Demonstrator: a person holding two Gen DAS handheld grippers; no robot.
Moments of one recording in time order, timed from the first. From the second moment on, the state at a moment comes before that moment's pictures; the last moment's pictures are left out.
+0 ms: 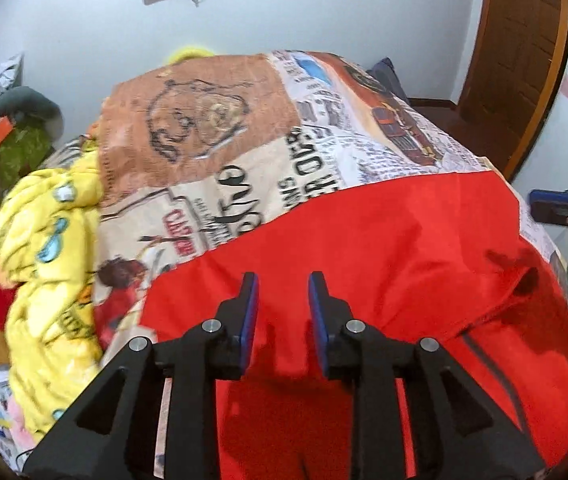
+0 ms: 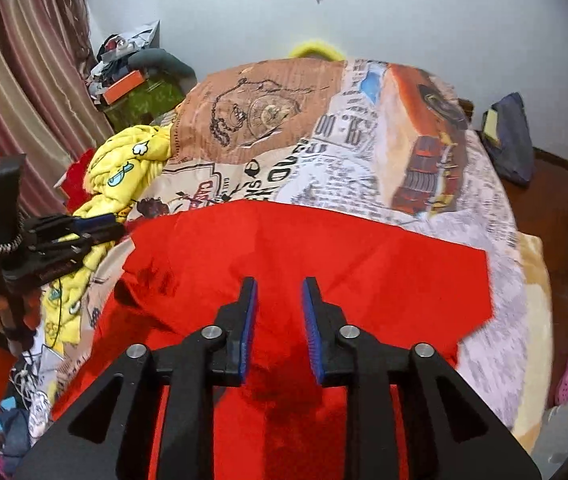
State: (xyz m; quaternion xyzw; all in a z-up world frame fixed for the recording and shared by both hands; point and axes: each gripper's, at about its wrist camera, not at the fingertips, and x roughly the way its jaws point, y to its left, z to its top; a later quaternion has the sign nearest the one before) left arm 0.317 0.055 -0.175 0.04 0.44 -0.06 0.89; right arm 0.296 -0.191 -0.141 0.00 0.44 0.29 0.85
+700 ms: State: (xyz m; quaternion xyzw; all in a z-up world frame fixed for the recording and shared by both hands) left arm 0.259 0.040 -0.248 0.04 0.48 -0.04 0.87; right arm 0.258 -0.199 -0.215 -0.04 0.54 0.25 0.80
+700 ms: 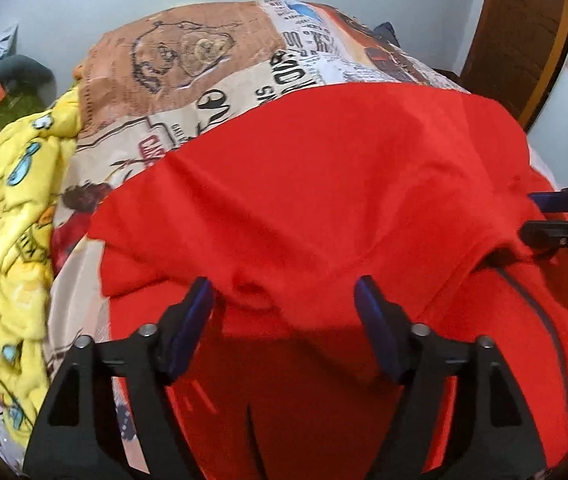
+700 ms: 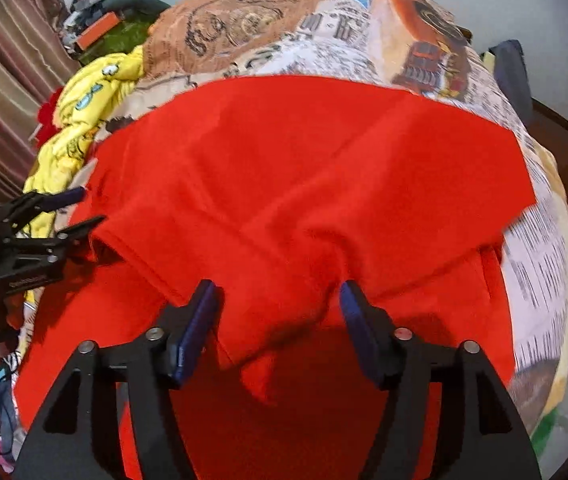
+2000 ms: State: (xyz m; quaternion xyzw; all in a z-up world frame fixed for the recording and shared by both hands) left arm 0.128 0.166 -0.307 -0.23 0.58 -0.04 0.78; right arm 0.182 -0.319 -0.222 0.07 0.57 0.16 0.80
